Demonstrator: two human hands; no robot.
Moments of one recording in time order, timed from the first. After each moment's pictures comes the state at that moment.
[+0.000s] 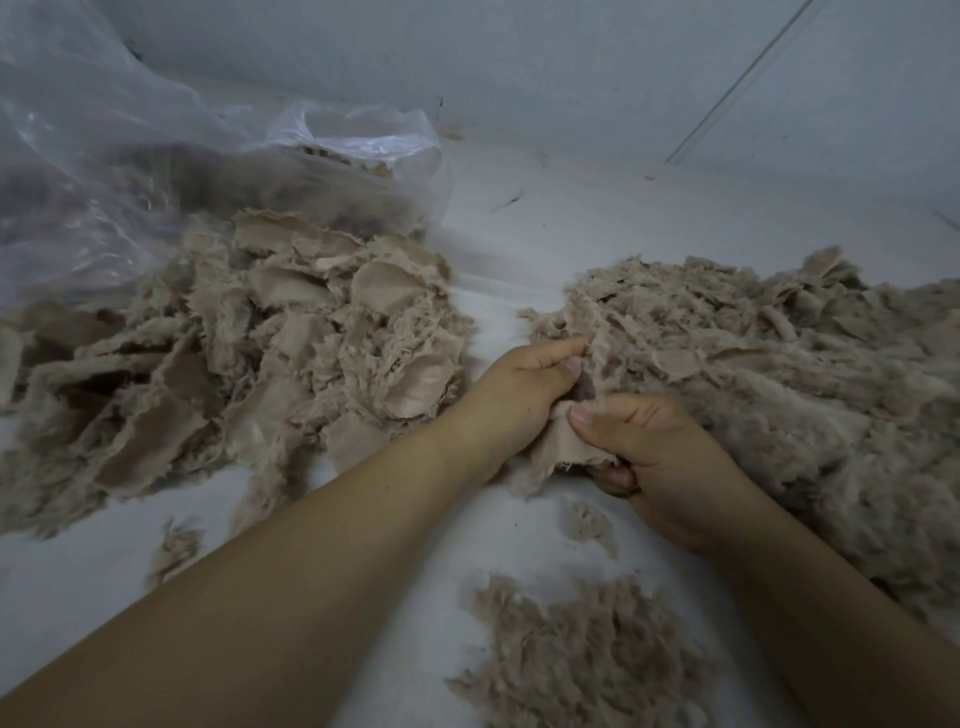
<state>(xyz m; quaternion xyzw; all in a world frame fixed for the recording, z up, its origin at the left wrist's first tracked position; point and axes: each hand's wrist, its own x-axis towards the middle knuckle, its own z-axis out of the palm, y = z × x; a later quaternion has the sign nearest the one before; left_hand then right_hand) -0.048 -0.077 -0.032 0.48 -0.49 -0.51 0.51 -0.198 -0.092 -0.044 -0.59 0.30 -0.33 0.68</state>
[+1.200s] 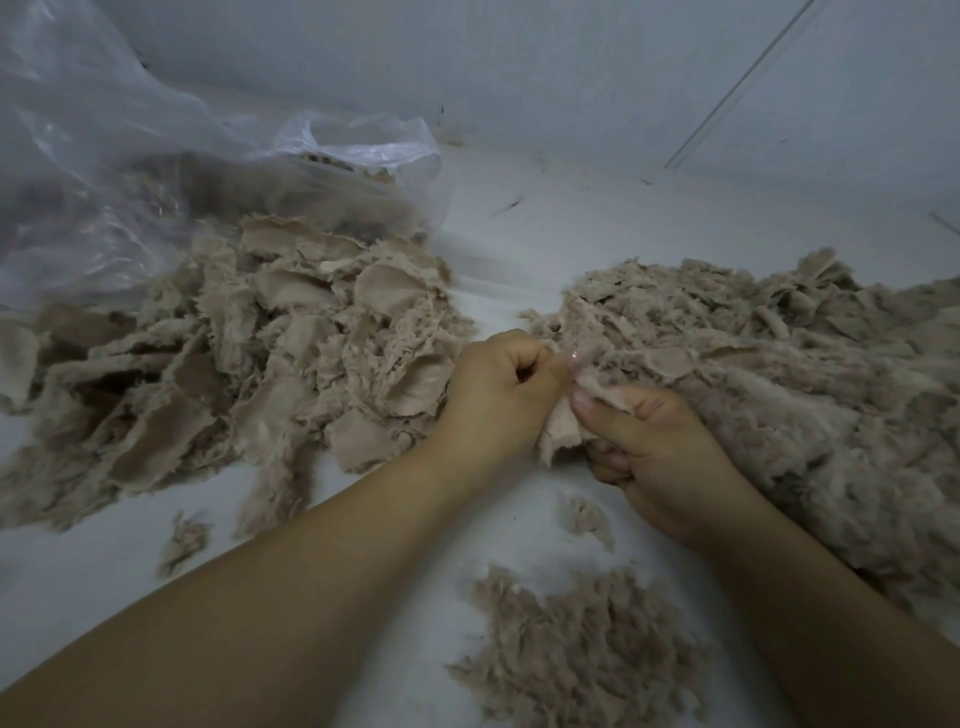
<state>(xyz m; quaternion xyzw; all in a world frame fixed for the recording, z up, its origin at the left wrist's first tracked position) -0.047 -0.061 -0.030 0.54 -0.55 -0.27 0.58 -0.195 -0.092 -0.046 -0.57 0.29 -0.38 0.66</state>
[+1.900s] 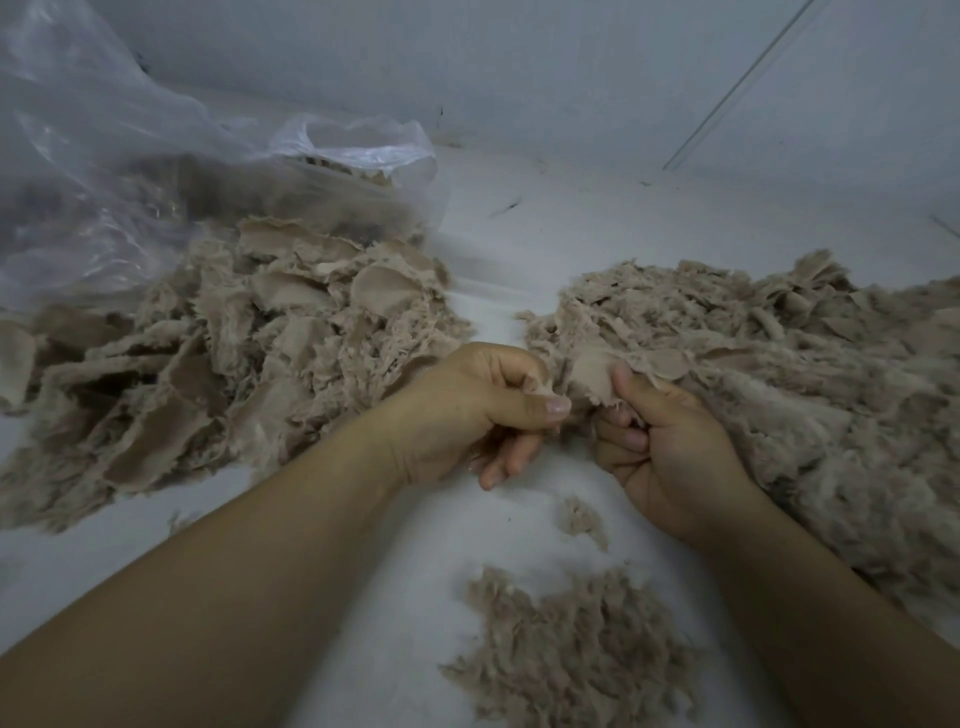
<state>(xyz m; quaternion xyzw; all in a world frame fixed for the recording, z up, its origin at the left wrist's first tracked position) -0.011 -0.052 -0.023 0.35 -0.56 -0.63 0.42 -0.196 -0.098 -0.040 -0.38 0.30 -0.45 0.75</state>
